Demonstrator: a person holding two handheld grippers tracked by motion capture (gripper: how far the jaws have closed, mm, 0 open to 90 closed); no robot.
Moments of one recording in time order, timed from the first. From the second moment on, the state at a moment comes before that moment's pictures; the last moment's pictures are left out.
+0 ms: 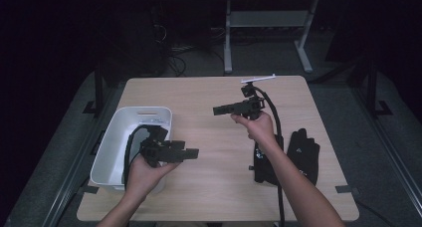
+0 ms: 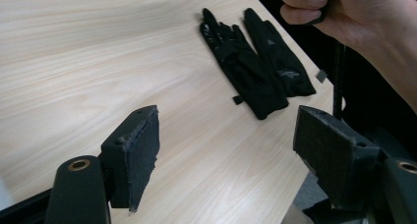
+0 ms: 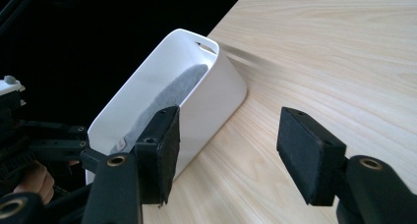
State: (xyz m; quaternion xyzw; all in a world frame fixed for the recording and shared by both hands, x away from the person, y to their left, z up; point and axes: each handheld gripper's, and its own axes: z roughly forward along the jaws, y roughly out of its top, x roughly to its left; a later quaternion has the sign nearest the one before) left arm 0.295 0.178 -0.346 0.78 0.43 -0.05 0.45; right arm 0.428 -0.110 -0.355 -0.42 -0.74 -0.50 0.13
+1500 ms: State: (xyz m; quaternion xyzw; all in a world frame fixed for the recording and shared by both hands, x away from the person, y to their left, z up) left arm 0.310 0.091 -0.373 0.81 0.37 -0.10 0.45; right arm 0.387 -0.229 -0.375 -0.48 -0.71 -0.50 0.10
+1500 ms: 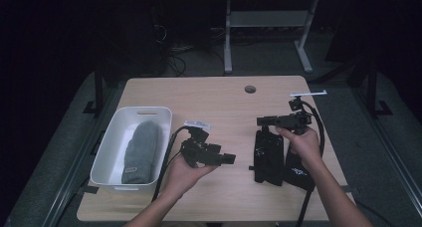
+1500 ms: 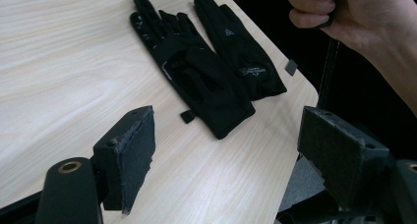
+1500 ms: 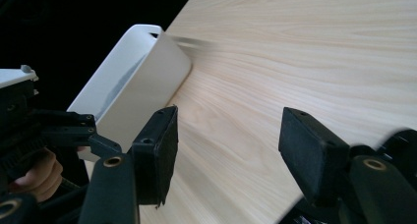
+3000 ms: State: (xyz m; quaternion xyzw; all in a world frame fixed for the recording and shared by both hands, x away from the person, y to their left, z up) left arm 0.307 0.031 -0.397 0.82 0.34 -0.12 0.44; right arm 0.328 -0.331 -0.427 -0.54 -0.72 -0.44 0.03
